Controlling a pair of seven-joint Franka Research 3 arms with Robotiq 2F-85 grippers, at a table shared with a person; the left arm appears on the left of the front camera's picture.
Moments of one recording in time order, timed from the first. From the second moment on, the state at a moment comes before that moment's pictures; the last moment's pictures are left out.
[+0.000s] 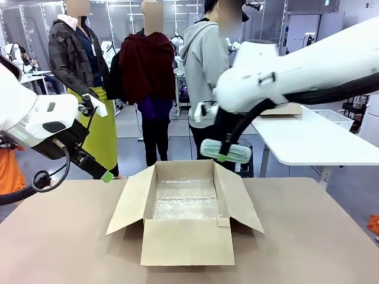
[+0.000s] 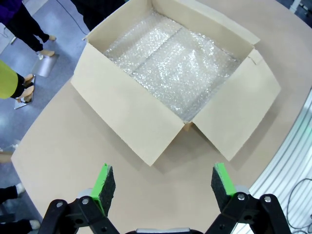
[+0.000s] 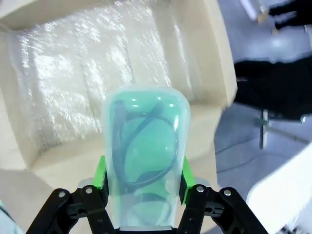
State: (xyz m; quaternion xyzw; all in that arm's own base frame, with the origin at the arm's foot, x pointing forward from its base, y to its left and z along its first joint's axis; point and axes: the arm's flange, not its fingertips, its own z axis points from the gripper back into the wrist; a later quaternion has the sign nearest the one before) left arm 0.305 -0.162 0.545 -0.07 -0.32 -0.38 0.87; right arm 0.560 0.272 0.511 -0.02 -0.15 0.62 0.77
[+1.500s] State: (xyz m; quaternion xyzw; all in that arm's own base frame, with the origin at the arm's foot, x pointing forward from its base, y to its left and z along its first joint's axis) left arm 0.305 -0.162 0.545 -0.07 -0.32 -0.38 0.87; right arm 0.656 0.391 0.338 0.01 -0.04 0.70 0.71
